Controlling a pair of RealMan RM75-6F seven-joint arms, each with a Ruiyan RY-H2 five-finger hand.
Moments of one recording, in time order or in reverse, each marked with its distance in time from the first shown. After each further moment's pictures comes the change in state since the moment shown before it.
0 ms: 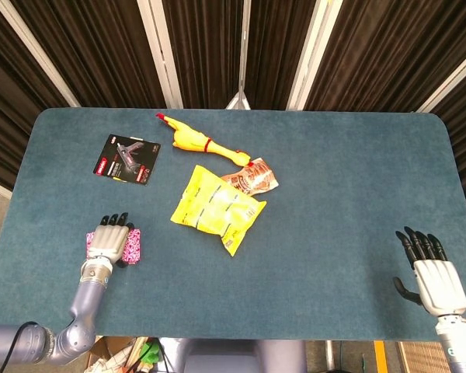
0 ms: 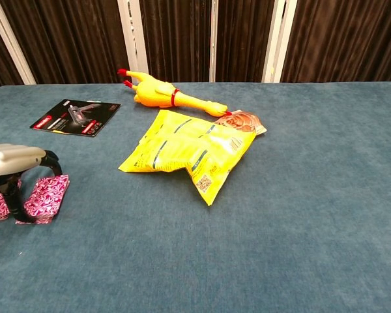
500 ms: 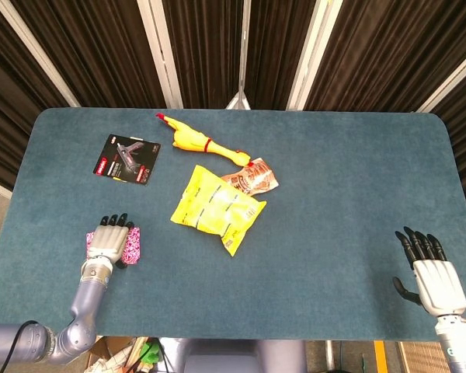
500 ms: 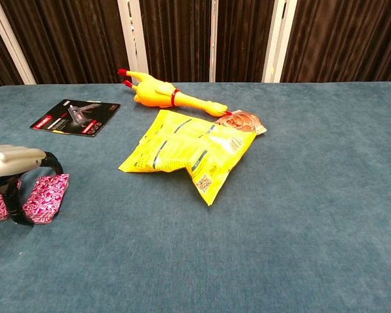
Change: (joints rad) left arm -0.010 -0.010 0.000 0.011 -0.039 -0.003 0.045; right arm 0.000 -0.004 0.000 0.002 0.002 -0.002 -0.005
